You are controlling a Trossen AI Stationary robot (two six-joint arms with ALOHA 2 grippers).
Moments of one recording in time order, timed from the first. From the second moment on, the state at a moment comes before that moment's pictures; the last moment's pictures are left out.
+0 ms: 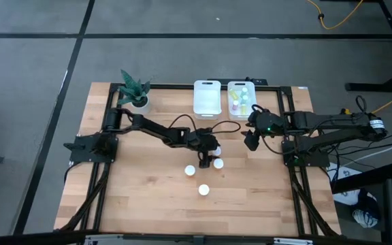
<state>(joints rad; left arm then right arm) 0.02 2.06 1.19 0.27 0.04 0.06 -0.03 0.97 0.78 -0.69 0.27 0.47</state>
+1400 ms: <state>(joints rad) 0.28 1.71 1.19 0.11 -0.24 0.11 -0.03 0.97 0.78 -0.70 0.27 0.47</state>
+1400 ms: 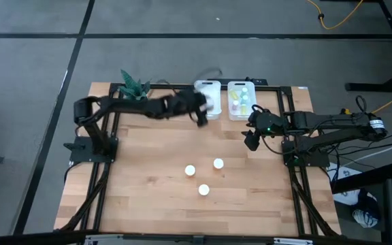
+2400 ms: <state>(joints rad) 0.54 2.15 1.57 -0.08 -0.03 0.04 -0.03 0.97 0.78 -0.69 0.27 0.44</state>
